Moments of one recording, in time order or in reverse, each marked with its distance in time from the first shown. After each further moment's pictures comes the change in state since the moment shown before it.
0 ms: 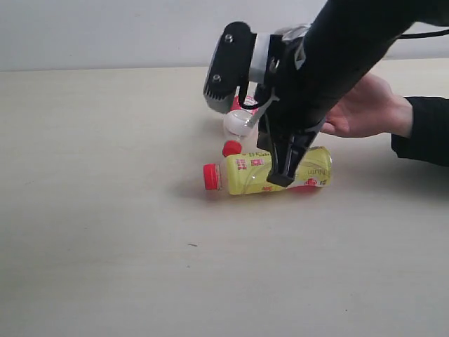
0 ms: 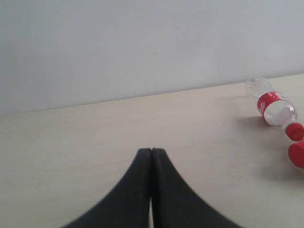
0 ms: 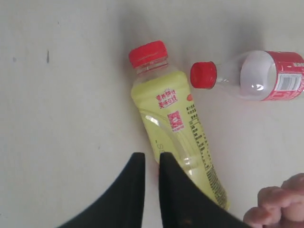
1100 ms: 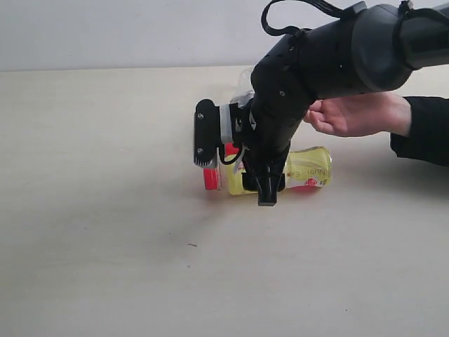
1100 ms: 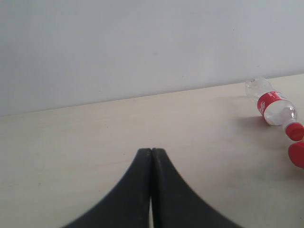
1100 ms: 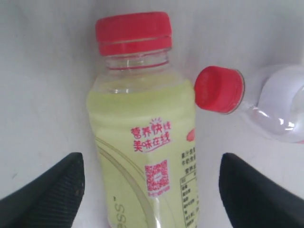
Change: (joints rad) left arm 0.000 0.000 0.000 0.000 0.000 0.000; right arm 0.013 0.318 -0.048 -0.266 -0.182 0.005
